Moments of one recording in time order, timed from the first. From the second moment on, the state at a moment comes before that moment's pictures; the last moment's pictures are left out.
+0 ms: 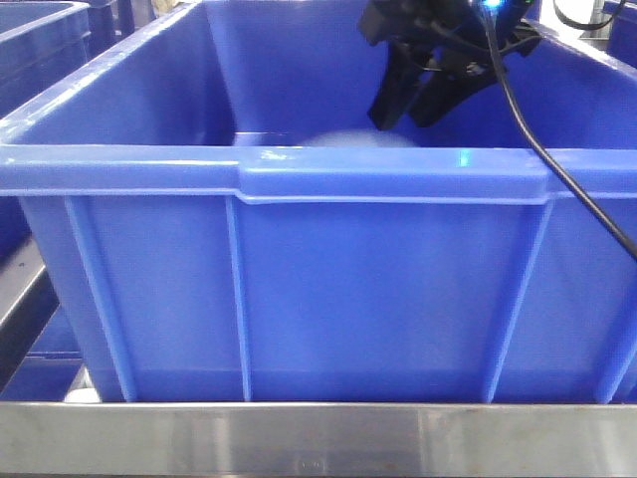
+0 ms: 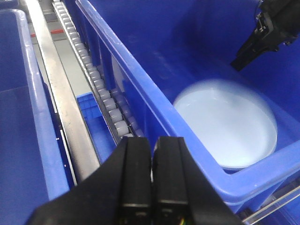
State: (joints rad) left arm -0.62 0.43 -0.42 0.47 0.32 -0.47; right arm 0.36 1.71 -1.40 0.32 0.69 -0.32
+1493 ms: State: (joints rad) left arm -0.62 0.43 -0.42 0.48 0.35 -0.47; right arm 0.11 0.24 -0.41 0.31 0.39 -0.29
